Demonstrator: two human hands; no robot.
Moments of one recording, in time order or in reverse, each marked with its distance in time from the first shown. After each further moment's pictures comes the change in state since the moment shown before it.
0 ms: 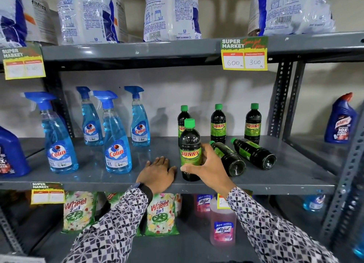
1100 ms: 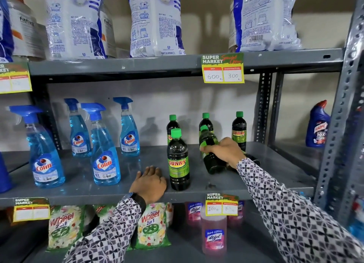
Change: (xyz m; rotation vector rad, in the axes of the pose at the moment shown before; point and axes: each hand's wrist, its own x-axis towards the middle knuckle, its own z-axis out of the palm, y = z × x) left_hand 0.005 0.008 0.007 0.022 -0.019 -0.026; right_hand 0.050 -0.037 -0.100 -0.326 0.149 0.386
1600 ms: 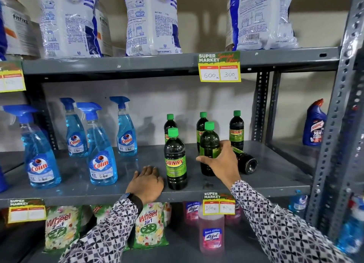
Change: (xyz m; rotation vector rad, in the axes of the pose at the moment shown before) left_hand 0.000 -0.001 0.000 0.005 -0.002 0.009; right_hand -0.026 0.039 0.028 0.073 0.239 -0.290
